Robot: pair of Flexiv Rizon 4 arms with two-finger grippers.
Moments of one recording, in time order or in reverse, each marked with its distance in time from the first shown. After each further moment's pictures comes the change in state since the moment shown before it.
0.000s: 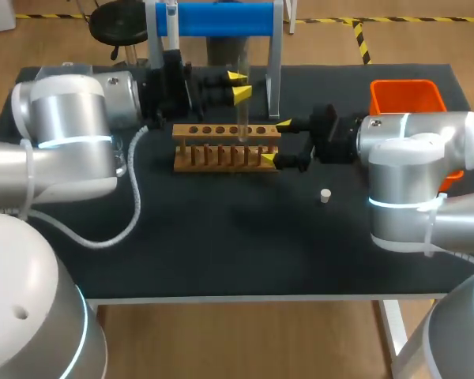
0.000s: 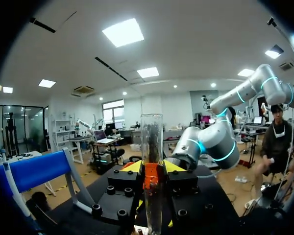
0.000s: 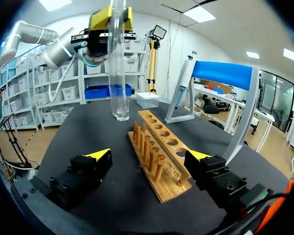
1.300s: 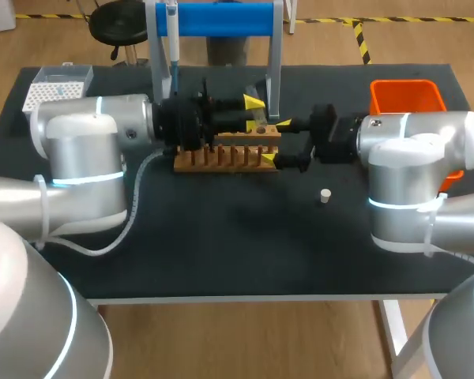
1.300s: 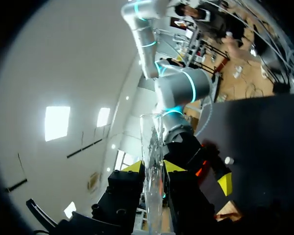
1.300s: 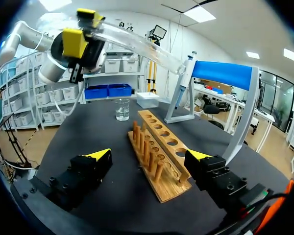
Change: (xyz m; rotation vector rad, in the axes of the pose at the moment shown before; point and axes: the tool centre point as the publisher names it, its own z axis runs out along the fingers) left arm 0.039 0.018 0.017 0.081 0.057 1.123; right arm 0.000 0.000 0.000 0.001 0.000 0.000
